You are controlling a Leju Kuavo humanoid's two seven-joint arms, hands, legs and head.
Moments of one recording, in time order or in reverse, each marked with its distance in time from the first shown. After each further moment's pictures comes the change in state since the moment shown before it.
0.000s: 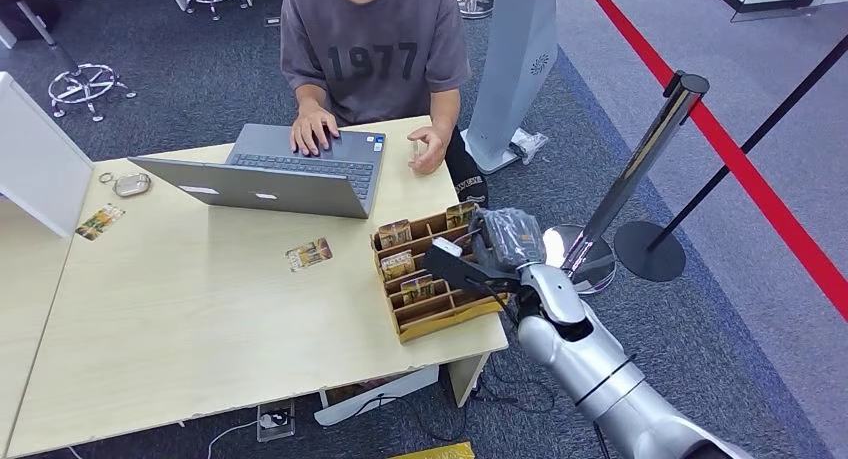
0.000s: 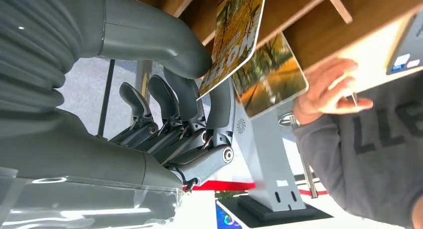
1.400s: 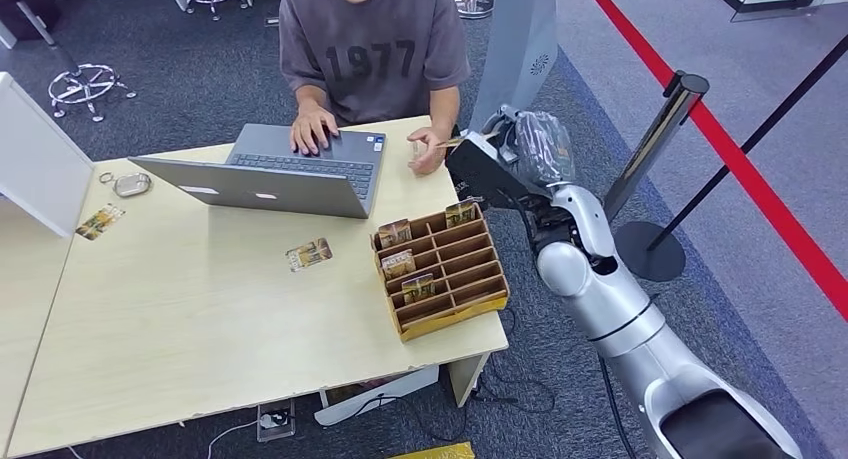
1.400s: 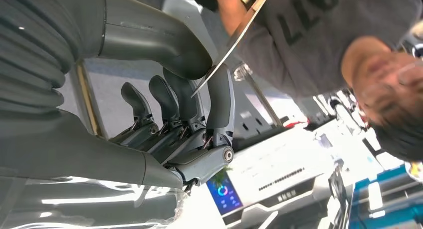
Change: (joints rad) left arm -0.012 -0.001 0.000 0.000 -0.032 -0.016 0.026; right arm -0.216 -0.038 -0.053 -0.117 -0.206 -0.060 -0.021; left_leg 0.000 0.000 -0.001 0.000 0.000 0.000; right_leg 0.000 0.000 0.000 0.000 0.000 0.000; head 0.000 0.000
